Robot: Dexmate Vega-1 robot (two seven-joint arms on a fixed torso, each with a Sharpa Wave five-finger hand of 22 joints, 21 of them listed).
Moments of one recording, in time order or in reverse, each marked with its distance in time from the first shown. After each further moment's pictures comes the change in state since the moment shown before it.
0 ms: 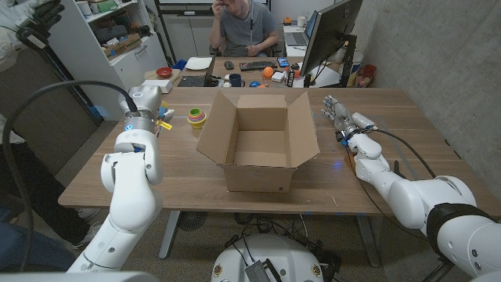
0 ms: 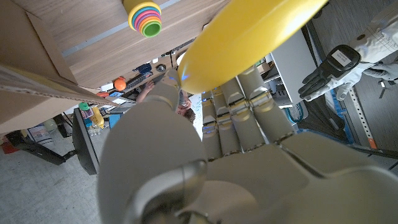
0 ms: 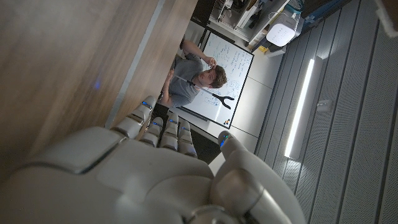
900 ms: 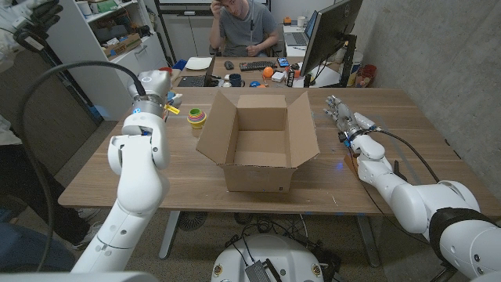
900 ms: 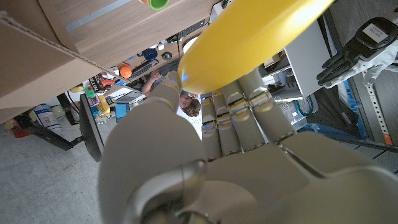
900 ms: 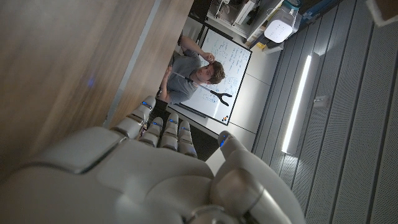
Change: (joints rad) left arm -0.114 -0.056 0.037 0.015 0.021 -0.072 -0.060; left_hand -0.013 0.013 0.000 0.000 0.004 0.018 0.007 -0.008 -0.001 0.001 0.001 -0.011 -0.006 0.006 -0.005 -0.013 0.000 0.009 -0.020 0.016 -0.003; right arm -0.030 -0.012 0.017 -0.040 0.018 0.003 0.012; right_hand 0.000 0.000 0.000 0.000 0.000 0.000 0.000 0.000 0.000 0.004 0.004 0.000 0.000 0.000 0.000 0.000 0.000 0.000 0.000 0.000 0.000
